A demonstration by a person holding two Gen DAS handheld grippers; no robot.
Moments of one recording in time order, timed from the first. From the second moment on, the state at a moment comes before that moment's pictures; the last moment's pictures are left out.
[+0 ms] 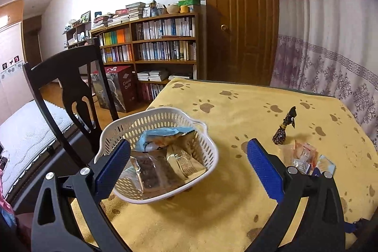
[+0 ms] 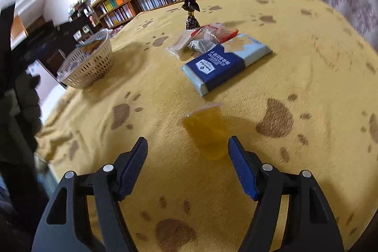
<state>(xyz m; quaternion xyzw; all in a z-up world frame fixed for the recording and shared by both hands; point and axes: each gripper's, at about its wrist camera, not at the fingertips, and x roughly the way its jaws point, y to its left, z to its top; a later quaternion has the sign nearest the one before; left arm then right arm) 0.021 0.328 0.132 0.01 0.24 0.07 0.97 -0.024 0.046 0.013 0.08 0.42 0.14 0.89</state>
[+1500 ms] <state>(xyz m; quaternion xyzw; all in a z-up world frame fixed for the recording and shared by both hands) 0.092 0.135 0.028 0.10 0.40 -0.19 0.89 -0.007 -0.041 0.008 0.16 0.37 0.03 0.92</state>
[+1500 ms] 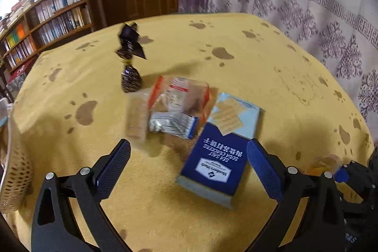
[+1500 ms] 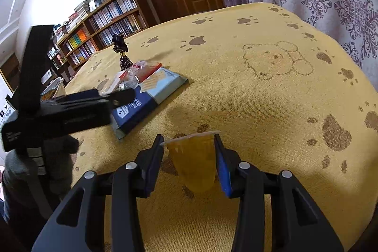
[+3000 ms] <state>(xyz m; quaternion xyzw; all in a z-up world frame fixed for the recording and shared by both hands) 0.072 0.134 0.030 0.09 0.41 -0.21 0.88 -0.008 -0.039 0.008 0.15 0.36 0.03 0.92</state>
